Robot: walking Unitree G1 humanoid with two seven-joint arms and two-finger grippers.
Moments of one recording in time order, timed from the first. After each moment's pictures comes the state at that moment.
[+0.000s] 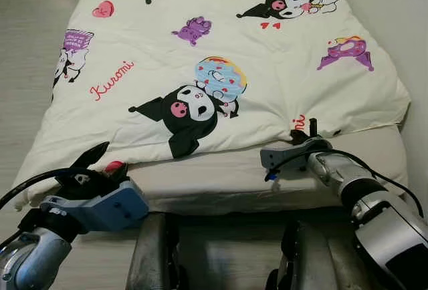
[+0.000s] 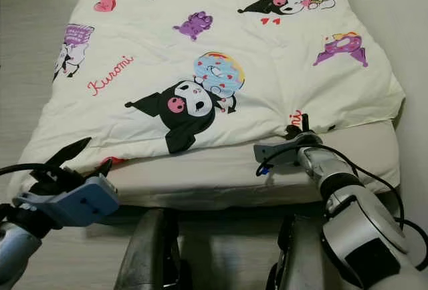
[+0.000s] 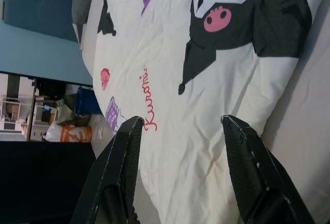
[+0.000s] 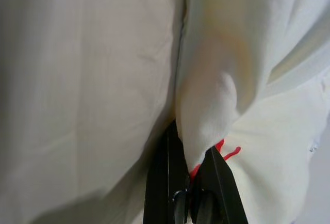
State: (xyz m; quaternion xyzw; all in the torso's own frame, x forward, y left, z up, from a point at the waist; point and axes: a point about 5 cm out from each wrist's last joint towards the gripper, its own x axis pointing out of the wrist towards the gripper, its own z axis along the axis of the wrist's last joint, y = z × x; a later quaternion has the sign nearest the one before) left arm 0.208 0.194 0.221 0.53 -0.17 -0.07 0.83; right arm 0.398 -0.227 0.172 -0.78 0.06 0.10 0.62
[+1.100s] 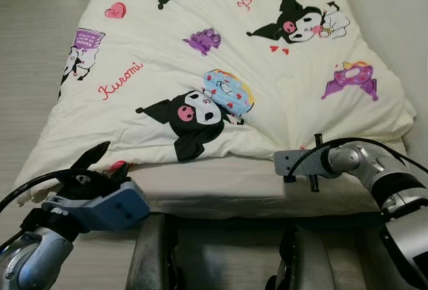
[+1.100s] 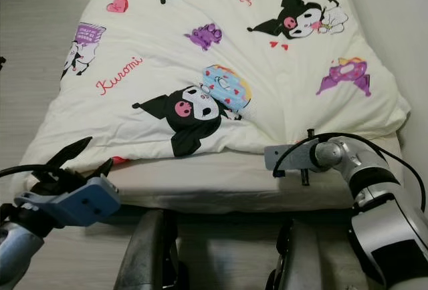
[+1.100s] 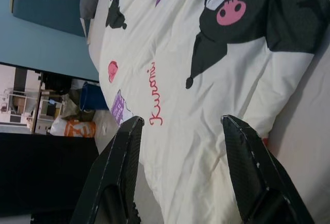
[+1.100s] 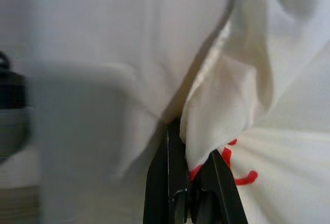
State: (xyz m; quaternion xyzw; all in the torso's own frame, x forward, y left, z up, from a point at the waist) left arm 0.211 0.194 0.220 0.54 -0.18 -0.07 0.82; right arm 0.372 -0.239 0.174 -0.61 0.21 0.41 0.64
